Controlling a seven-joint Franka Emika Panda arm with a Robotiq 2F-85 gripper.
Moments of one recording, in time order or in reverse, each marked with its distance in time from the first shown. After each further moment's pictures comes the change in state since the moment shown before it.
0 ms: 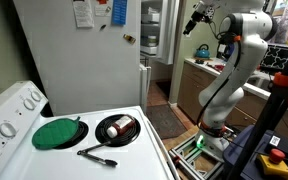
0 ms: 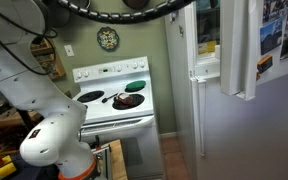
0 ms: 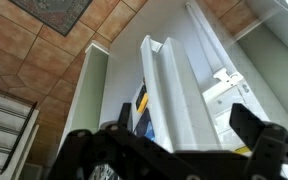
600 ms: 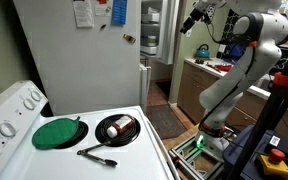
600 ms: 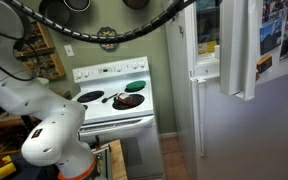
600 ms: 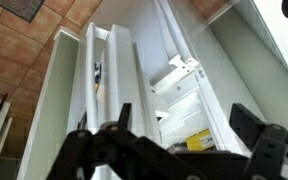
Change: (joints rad) arm 0.061 -0.192 0.040 -0.181 0.048 0.011 0.093
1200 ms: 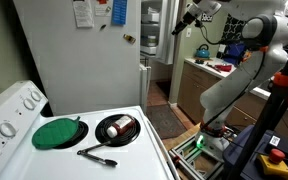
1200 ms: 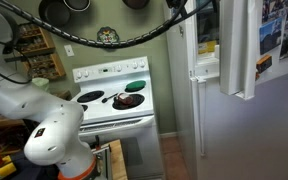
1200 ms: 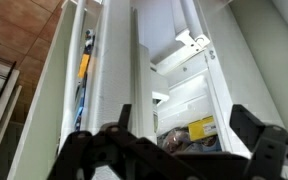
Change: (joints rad) arm 0.078 -0.093 0.057 -0.197 0.002 0.299 0.011
